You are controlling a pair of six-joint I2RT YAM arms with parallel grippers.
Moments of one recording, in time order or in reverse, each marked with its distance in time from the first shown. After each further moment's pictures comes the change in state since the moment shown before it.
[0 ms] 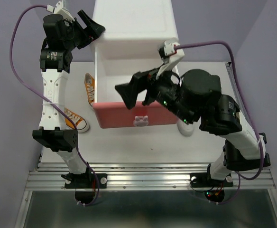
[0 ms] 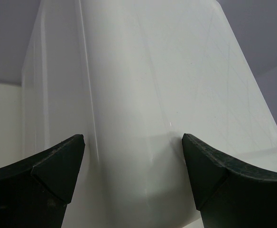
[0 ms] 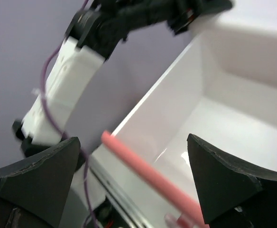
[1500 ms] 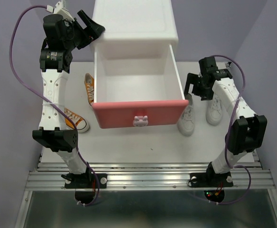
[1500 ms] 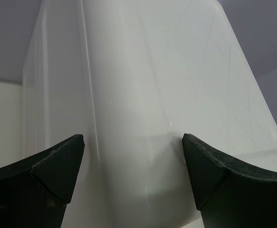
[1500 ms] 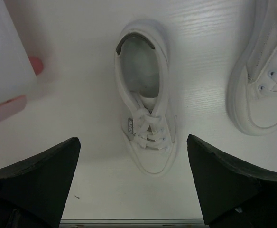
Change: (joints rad) left arm 0.000 -0.007 -0.005 -0.001 -0.008 -0.004; right arm -1.277 0.061 -0.810 -0.164 -0.540 0.114
